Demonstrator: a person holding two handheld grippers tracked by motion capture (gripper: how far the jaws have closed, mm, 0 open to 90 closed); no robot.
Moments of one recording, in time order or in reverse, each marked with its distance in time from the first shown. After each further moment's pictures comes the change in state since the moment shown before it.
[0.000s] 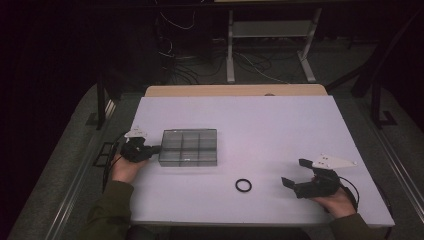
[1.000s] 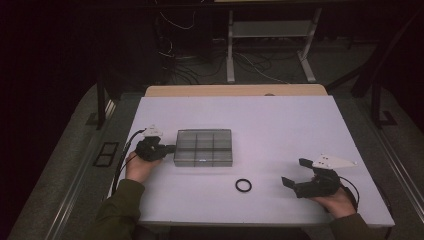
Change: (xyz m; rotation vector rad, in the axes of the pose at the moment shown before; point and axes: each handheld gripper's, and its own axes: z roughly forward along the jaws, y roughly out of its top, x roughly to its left) left arm -0.030 0.020 0.024 0.004 -0.044 0.065; right arm 0.000 0.001 -0.001 -0.004 -0.002 0.002
